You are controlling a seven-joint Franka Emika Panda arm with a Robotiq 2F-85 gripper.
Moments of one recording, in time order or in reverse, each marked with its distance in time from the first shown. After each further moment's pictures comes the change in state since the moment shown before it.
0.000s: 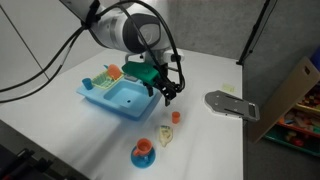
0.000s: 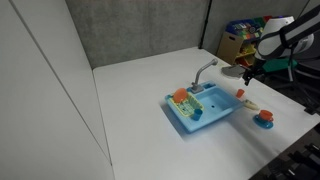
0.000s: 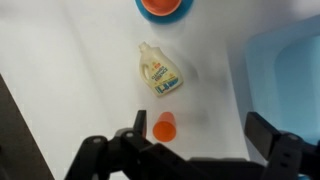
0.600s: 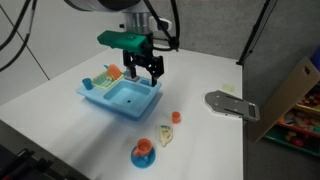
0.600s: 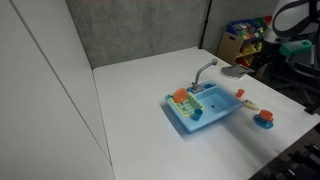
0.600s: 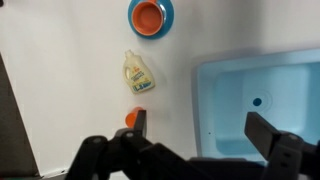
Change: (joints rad) arm 0.000 -0.254 0.061 -0.104 0.000 -0.157 -0.149
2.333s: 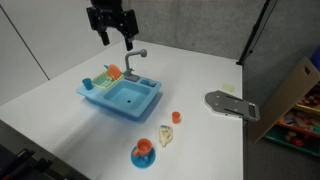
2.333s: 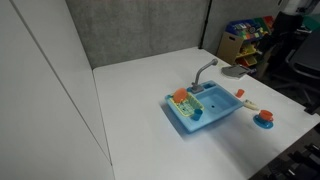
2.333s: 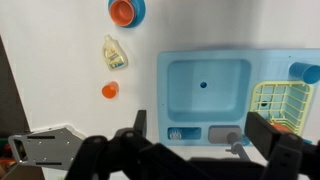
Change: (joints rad) arm 0.057 -0.316 0.060 -0.106 0.016 -0.101 -0.001
